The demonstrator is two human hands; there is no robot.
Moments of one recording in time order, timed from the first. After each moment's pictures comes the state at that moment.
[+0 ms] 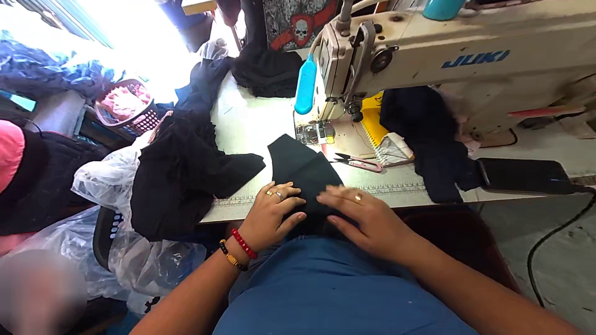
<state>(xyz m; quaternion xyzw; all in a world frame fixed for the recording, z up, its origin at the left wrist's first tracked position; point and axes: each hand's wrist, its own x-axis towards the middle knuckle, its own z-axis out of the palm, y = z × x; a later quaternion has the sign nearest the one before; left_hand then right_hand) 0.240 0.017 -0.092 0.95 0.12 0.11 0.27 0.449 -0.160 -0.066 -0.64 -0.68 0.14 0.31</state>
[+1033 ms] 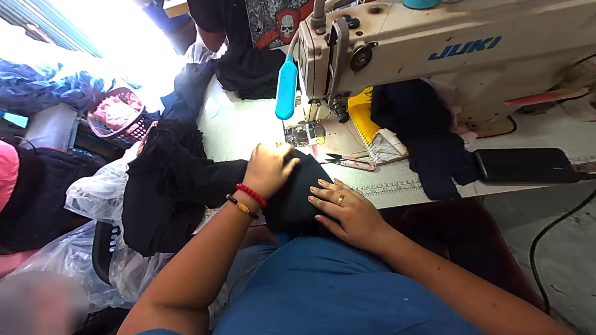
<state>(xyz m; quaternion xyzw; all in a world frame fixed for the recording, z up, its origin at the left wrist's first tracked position) 0.340 0.080 -0.061 0.96 0.21 0.11 0.14 0.455 -0.146 -0.121 -0.66 -0.69 0.05 0.28</state>
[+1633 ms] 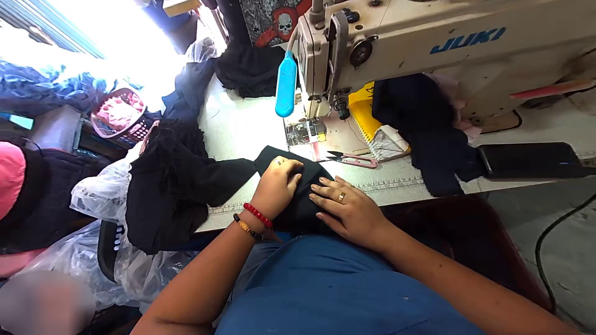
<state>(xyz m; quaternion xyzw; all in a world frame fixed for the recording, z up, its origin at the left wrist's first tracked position) 0.319 0.036 -0.066 0.92 0.24 0.10 0.29 0.453 -0.145 -0.120 -0.66 -0.69 0.05 0.28</state>
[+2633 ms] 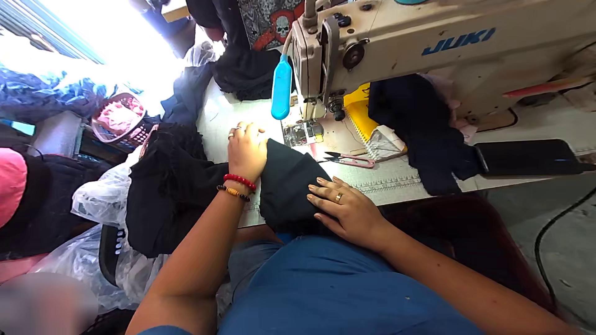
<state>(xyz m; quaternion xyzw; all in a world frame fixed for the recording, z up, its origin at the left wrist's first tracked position) 0.340 0.112 -0.058 0.91 0.36 0.16 0.14 0.454 -0.145 -0.120 -0.66 -0.69 0.05 0.27</state>
